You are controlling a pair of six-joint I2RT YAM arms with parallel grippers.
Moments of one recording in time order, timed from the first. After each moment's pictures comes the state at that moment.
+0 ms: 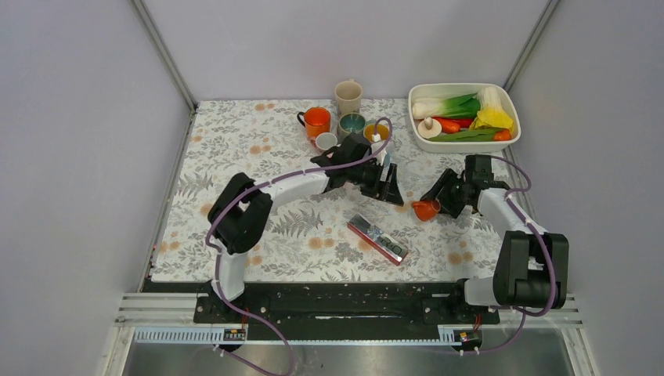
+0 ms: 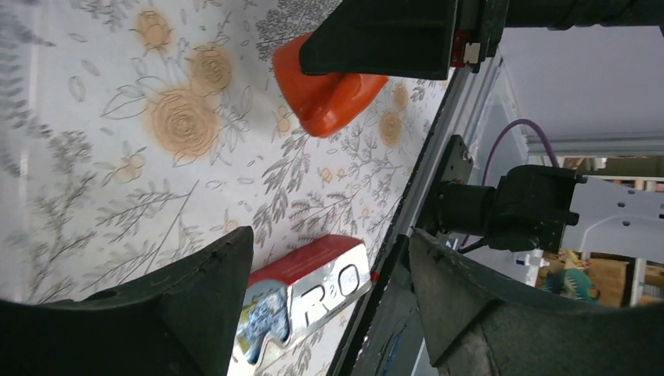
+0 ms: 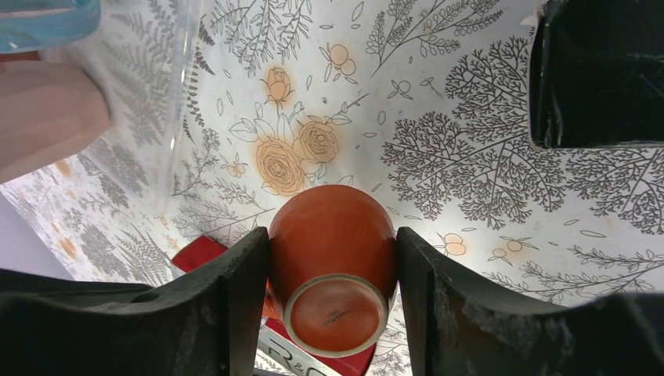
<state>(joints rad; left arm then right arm) -0.78 1.96 1.47 -0.16 0.65 -0.49 -0.07 1.37 0.78 -0.45 -0.31 0.59</state>
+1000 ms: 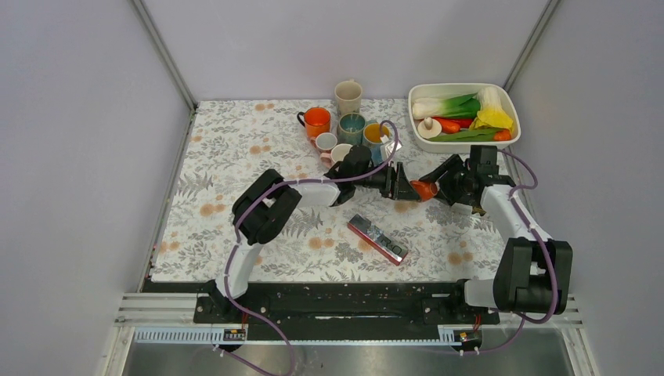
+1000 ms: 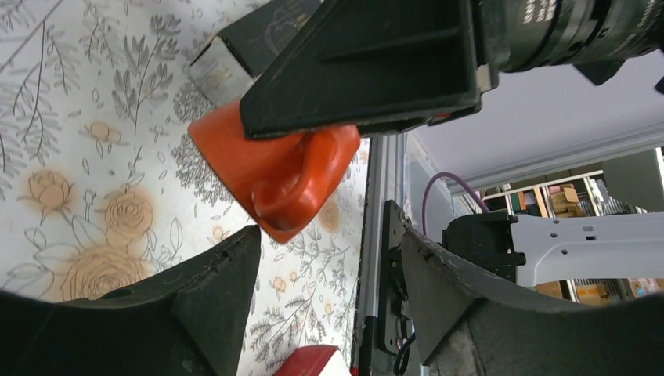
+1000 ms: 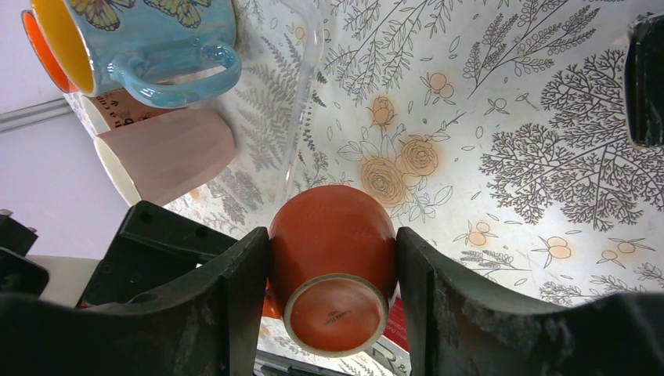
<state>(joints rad) -0.81 2.18 1.38 0.60 0.76 -0.82 -0.07 1.34 0.86 -0.41 -0.36 0.84</state>
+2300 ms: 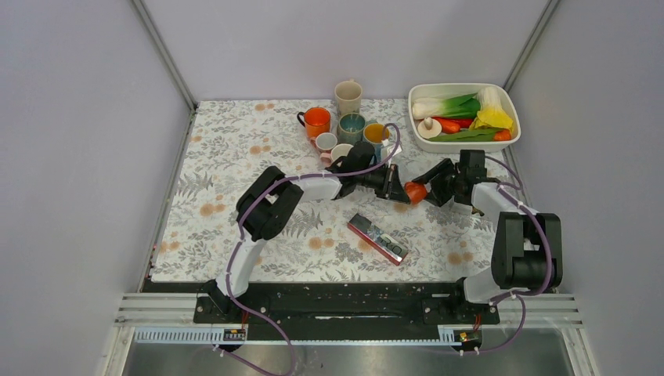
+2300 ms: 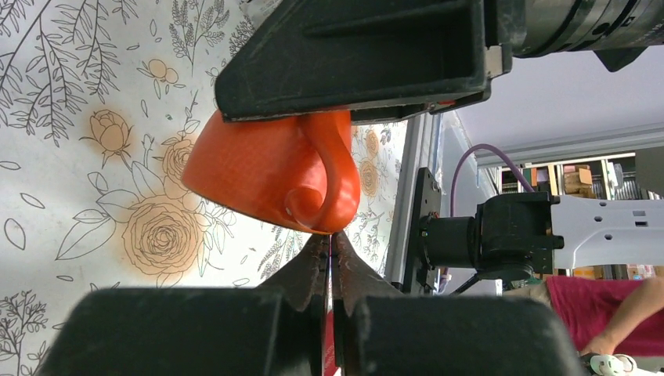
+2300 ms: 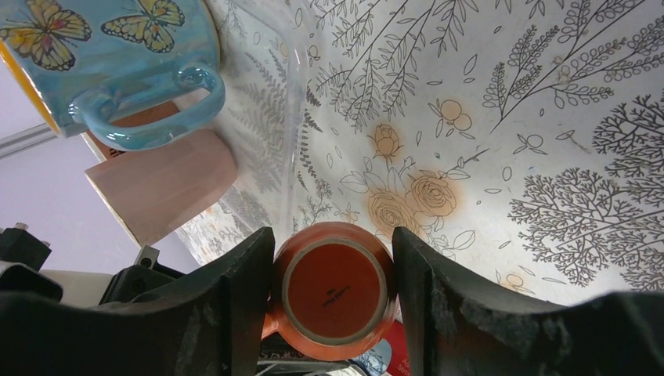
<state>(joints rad) -0.78 2.23 1.49 0.33 0.81 -0.70 -0.04 1.48 0.80 -0.21 -0.40 0.96</state>
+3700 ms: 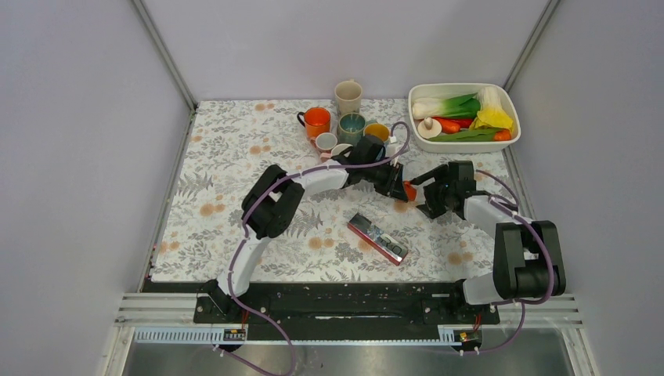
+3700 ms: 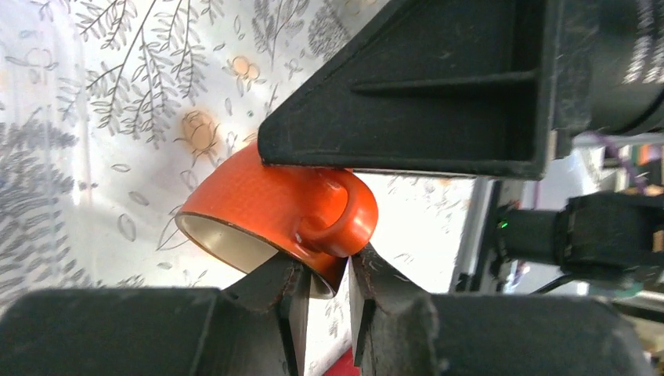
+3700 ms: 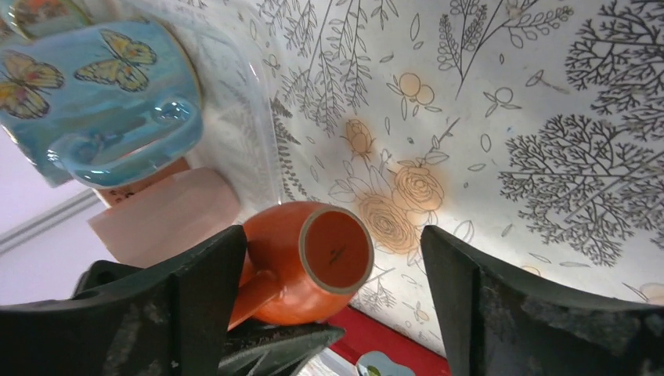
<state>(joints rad) -0.77 2.29 1.69 -0.01 0.73 -0.46 0.05 1.43 0.64 -0.04 -0.23 1.23</state>
